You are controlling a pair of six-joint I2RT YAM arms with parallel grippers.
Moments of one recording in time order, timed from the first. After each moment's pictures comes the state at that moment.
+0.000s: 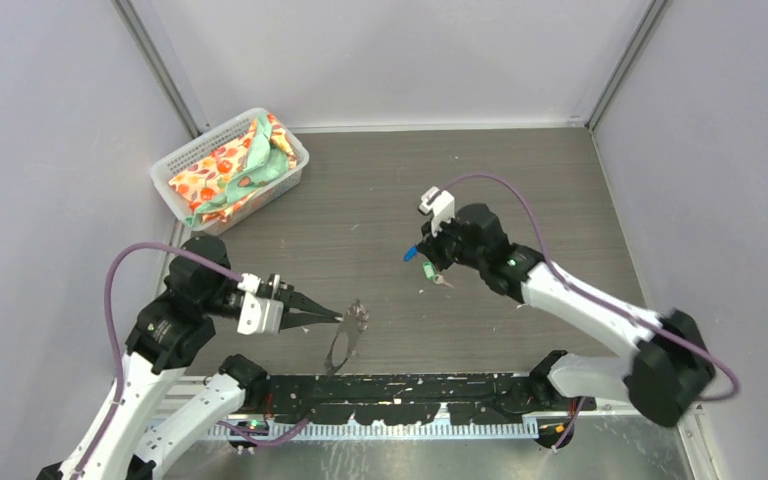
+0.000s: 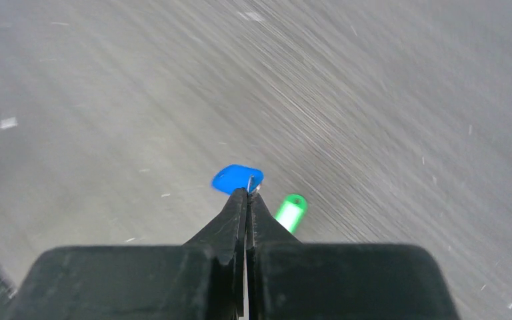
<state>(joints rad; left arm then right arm) -0.54 0.61 1.01 -0.70 1.17 0.66 0.61 1.32 0.81 -0.05 -0.11 0.01</state>
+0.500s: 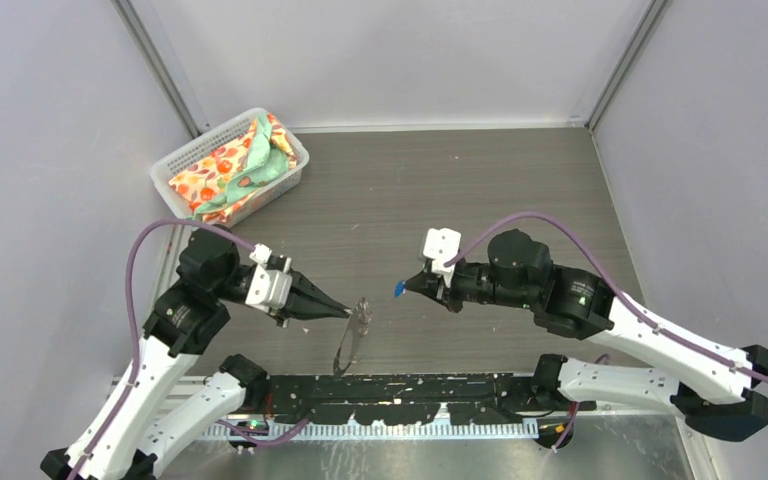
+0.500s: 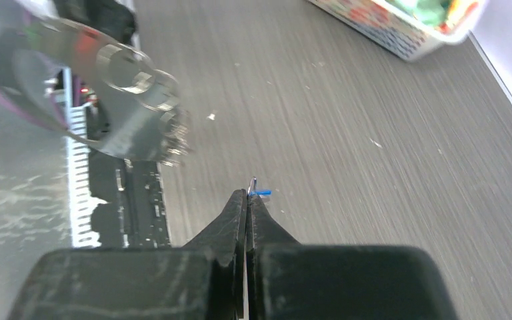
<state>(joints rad) -0.54 0.67 0.95 -0.44 1.24 0.36 1.05 0.88 1.02 -0.44 -0.15 -0.18</state>
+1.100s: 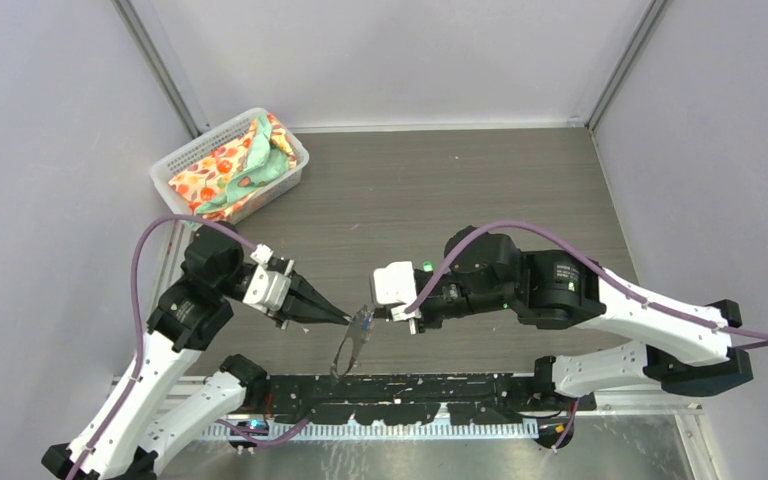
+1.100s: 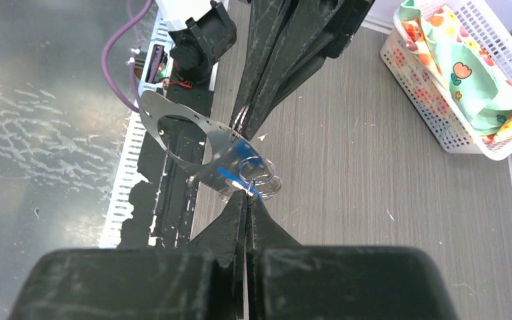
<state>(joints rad) -0.54 0.70 0.95 -0.42 1.34 0.35 1.33 1.15 1.48 -0.74 -0.19 -0.37</state>
